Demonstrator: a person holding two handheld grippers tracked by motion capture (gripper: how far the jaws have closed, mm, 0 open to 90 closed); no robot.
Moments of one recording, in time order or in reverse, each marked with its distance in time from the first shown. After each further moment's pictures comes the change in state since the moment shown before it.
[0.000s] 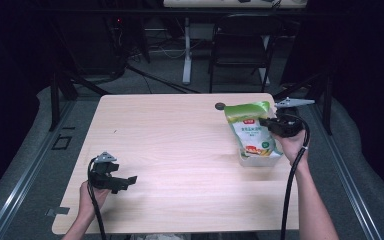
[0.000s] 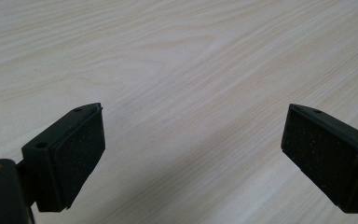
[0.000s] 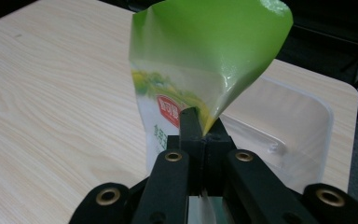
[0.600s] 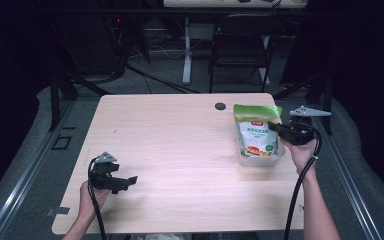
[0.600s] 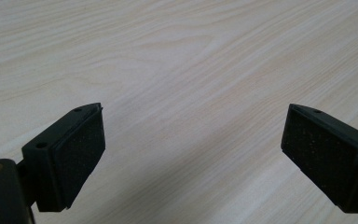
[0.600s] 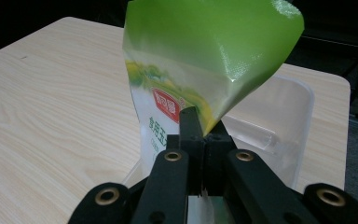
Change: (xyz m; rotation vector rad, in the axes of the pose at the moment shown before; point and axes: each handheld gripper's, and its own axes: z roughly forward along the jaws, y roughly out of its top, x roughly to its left) left arm -0.002 0.000 -0.001 0.007 -0.001 0.004; right arm -0.025 -0.036 -0.011 -0.105 0.018 0.077
